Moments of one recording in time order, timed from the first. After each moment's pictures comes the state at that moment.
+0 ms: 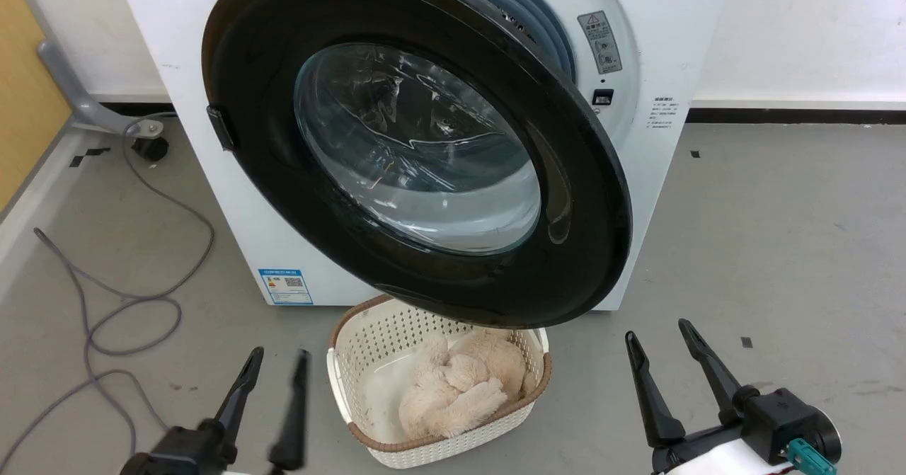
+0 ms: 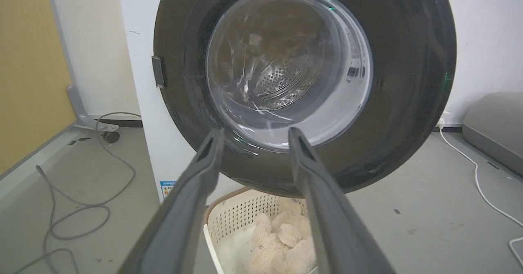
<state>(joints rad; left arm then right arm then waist) 0.10 0.23 -0.17 0.00 -0.33 -0.01 -0.26 0.01 -0.05 0.14 0.11 0.12 0.13 -0.26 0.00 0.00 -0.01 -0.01</state>
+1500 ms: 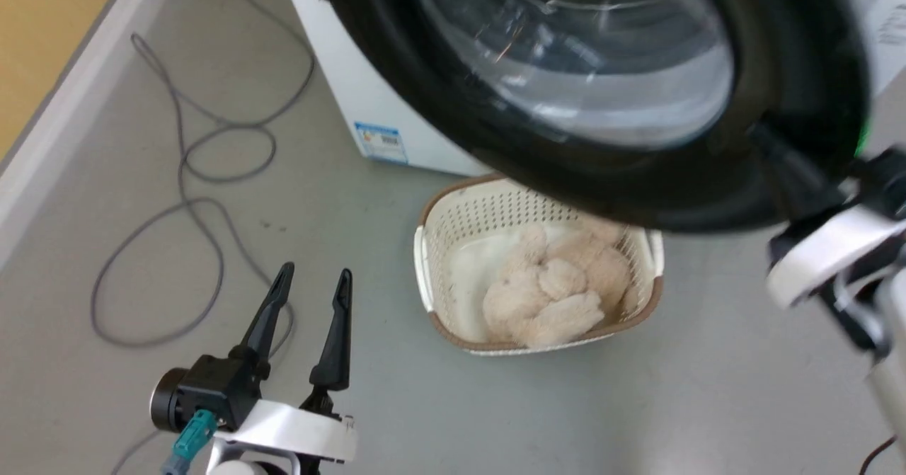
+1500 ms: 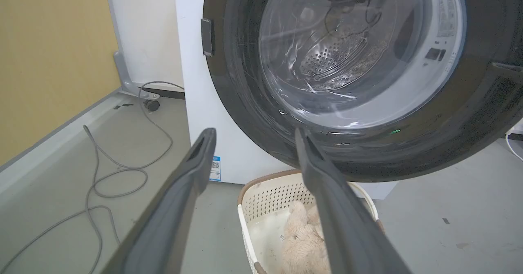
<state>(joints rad) -0.06 0.06 -0.09 0.02 -0.18 -0.13 -0.26 -0.55 -0.44 0.28 0.37 0.33 0.13 -0.15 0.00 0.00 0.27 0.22</state>
